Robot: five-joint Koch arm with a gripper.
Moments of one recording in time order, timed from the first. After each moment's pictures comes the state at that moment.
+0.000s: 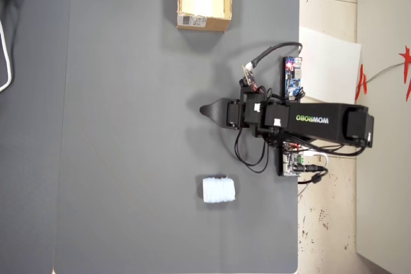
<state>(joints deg) 9.7 130.7 176.5 -3.8 99.6</state>
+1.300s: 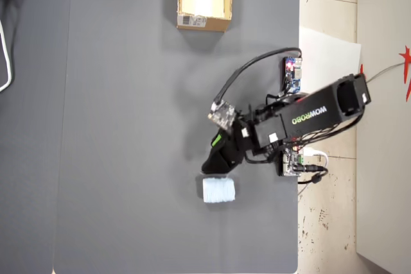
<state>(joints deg) -21.4 122.1 144.9 32.3 125.7</state>
